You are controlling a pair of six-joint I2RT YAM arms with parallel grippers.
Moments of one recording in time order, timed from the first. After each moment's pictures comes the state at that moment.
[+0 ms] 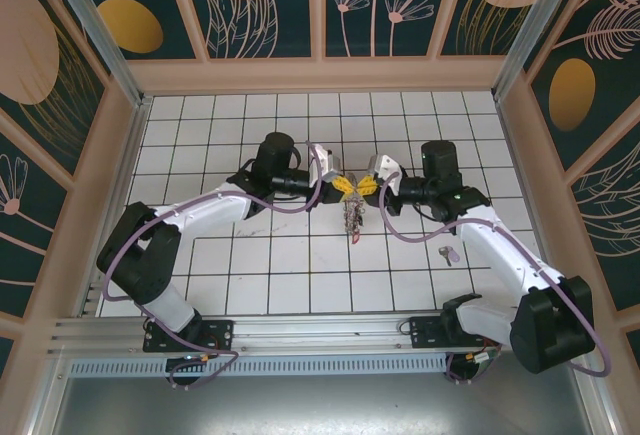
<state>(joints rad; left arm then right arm) -0.65 1.64 1.01 0.26 0.92 0.21 0.34 1.16 0.79 -0.23 -0.84 -0.60</state>
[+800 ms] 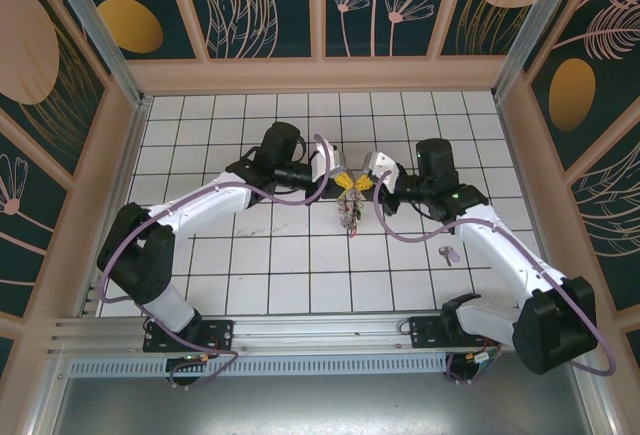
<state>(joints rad) -0.66 1.64 1.16 -0.07 0.82 0.39 0.40 1.15 0.83 -0.28 -0.70 -0.58</state>
